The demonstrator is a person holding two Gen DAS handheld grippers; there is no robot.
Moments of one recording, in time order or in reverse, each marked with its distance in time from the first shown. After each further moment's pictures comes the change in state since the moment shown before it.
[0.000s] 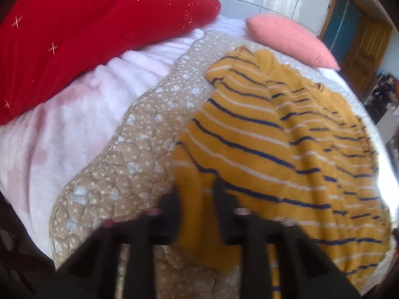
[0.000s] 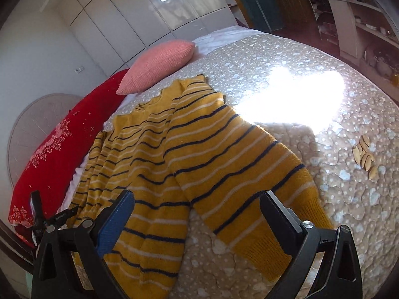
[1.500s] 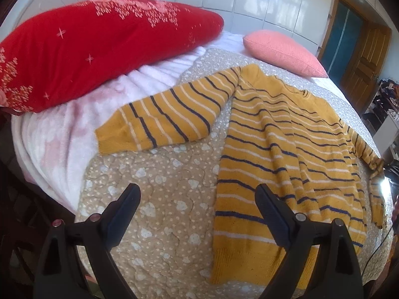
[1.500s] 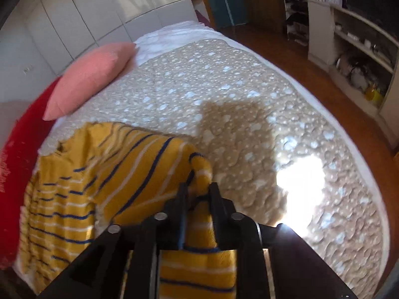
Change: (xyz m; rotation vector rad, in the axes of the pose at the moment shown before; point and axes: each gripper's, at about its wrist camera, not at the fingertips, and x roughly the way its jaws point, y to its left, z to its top) left arm -0.075 -0.027 -0.049 -0.016 -0.073 0.034; right arm 0.067 -0.078 0.137 0.054 0.059 -0.172
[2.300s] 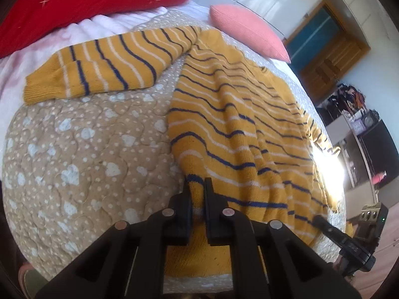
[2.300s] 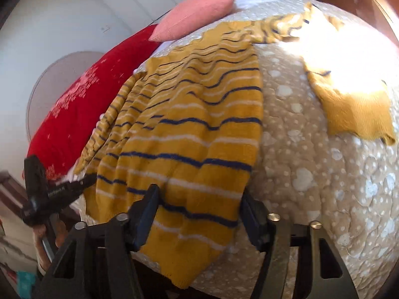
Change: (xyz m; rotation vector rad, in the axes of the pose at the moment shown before) left arm 0.027 -0.003 -0.023 -0.073 0.164 -0.339; right arm -0.036 0.122 -0.212 -0.177 0.194 0.387
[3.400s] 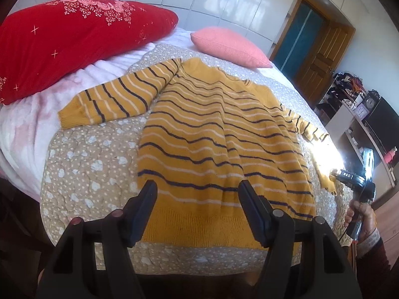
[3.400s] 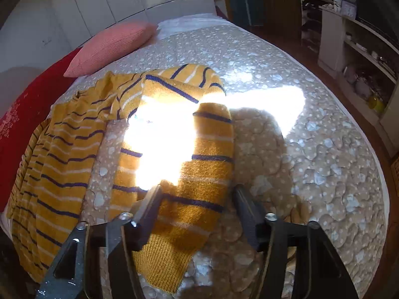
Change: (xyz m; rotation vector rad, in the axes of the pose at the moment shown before) left arm -0.060 -0.049 -0.033 0.156 -0.125 0.087; right arm -0.063 -0.126 0.088 0.015 -0.117 -0.451
